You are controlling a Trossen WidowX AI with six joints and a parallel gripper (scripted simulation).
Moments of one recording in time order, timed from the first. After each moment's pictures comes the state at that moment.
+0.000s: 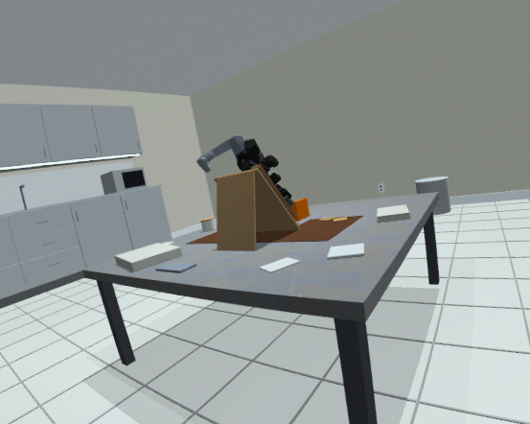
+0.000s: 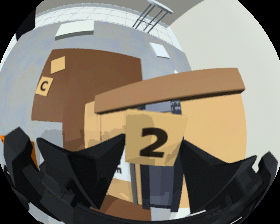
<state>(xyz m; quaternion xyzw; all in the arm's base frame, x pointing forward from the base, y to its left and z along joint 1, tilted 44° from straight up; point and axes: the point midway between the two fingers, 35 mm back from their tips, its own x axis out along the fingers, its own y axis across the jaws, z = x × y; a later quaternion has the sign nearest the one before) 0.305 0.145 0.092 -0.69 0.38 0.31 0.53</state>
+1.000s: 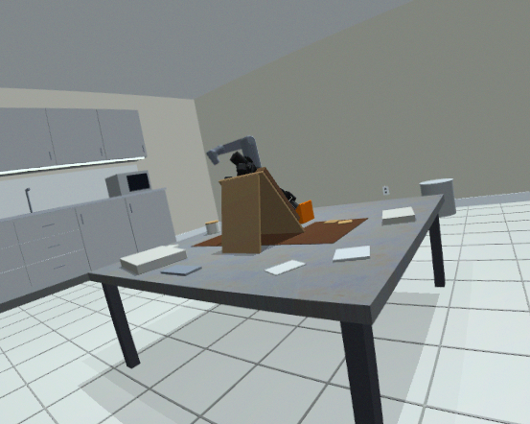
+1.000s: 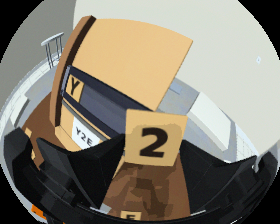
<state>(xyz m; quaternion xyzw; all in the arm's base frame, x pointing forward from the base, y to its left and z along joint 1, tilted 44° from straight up) 0.304 0.031 0.195 -0.47 0.35 -0.01 0.81</state>
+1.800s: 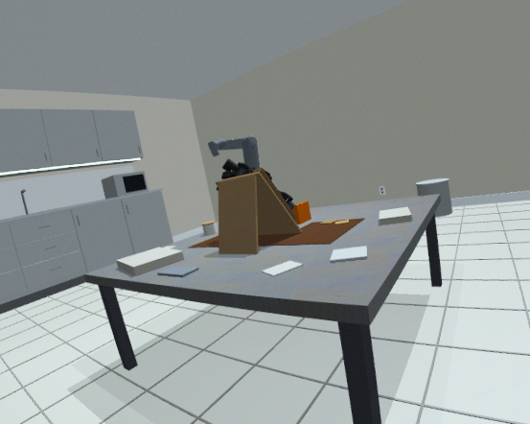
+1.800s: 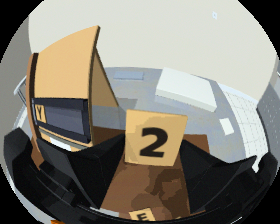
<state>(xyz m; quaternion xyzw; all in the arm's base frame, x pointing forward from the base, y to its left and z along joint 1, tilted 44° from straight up) 0.292 -0.033 0.232 -0.33 0.29 -0.16 0.88</state>
